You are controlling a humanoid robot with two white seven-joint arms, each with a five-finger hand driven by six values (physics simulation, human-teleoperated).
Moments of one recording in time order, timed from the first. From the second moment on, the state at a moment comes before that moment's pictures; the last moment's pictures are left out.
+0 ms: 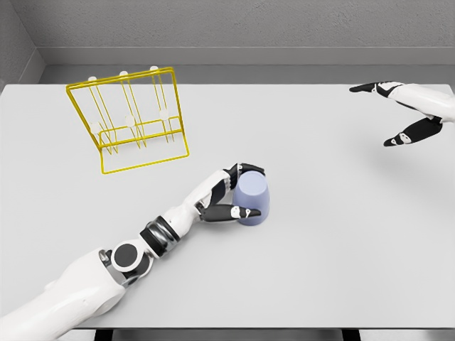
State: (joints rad) left arm -0.41 0.40 -1.03 -1.41 0.57 -0.40 0.02; right arm -0.74 -0.95 0.75 -1.19 -0.11 -0.61 0.42
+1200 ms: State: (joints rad) left arm -0.44 0.71 -0.83 -1.75 0.68 -0.41 0.03; right arm -0.74 -0.96 0.75 -1.19 -0.11 -0.61 0.42
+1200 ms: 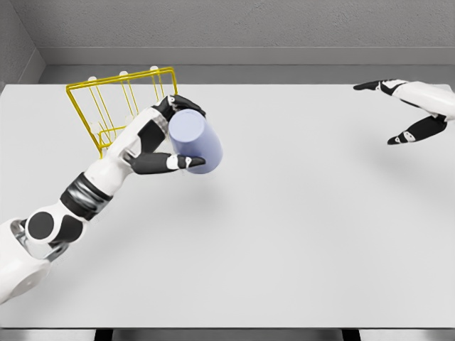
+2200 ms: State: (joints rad) left arm -0.55 0.84 -0.77 -1.75 0.76 -0.40 0.03; right arm -0.74 -0.97 0.75 -1.19 -0.11 -0.61 0.42
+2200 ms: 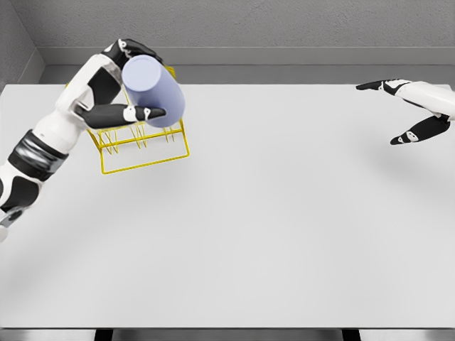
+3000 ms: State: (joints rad) left arm -0.62 0.80 -0.77 -1.66 0.78 -0.34 0.03; right arm -0.74 -0.97 0.75 -1.19 -0.11 -0.61 0.42
